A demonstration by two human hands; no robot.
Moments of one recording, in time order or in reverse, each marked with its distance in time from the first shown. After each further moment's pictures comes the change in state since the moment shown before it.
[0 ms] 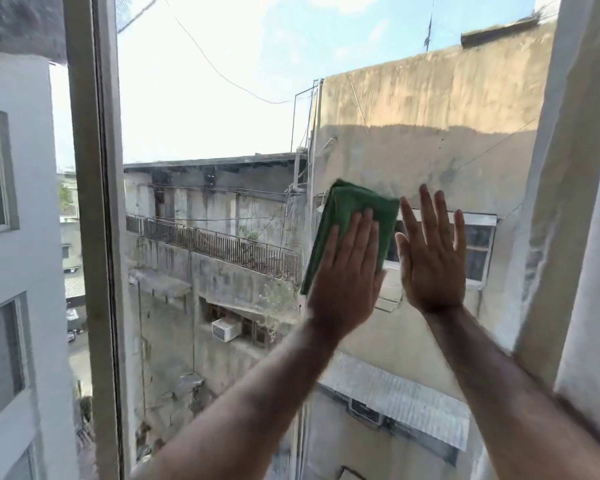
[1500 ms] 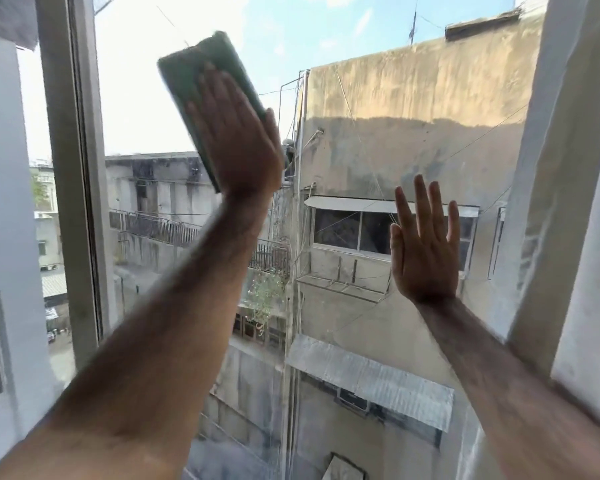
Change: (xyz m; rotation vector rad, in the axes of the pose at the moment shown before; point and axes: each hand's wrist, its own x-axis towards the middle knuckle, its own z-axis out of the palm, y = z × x) left_hand 0.123 -0.153 -0.060 0.006 0.170 -0.671; right_hand 0.001 -0.008 0.001 -0.041 0.003 0.013
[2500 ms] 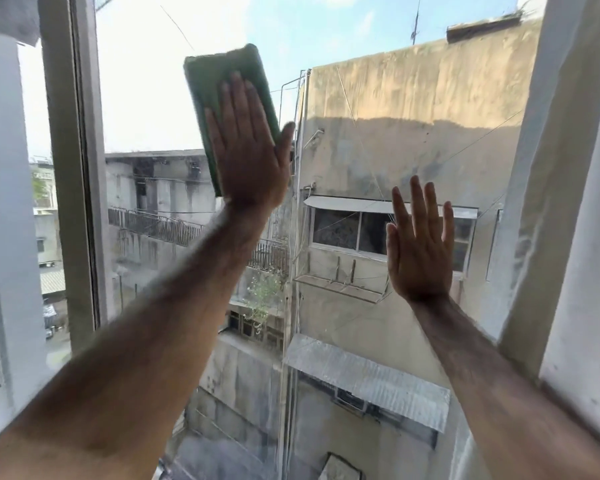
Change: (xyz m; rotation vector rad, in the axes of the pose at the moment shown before) left_hand -0.017 0.000 -0.007 0.034 -0.063 0.167; right_hand -0.002 0.000 0.003 -0.003 0.021 -0.004
